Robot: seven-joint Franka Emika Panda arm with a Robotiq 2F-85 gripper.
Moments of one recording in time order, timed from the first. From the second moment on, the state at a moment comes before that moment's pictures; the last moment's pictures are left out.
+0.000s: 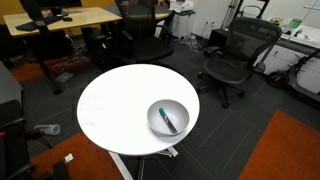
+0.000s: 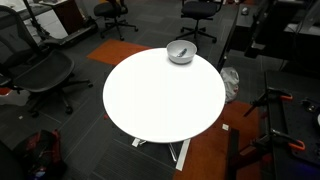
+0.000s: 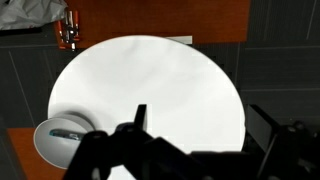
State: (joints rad) arm 0.05 -0.41 0.18 -2.45 0.00 2.07 0.27
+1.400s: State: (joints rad) arm -0.10 -0.04 0.00 -2.10 -0.23 2.20 1.13
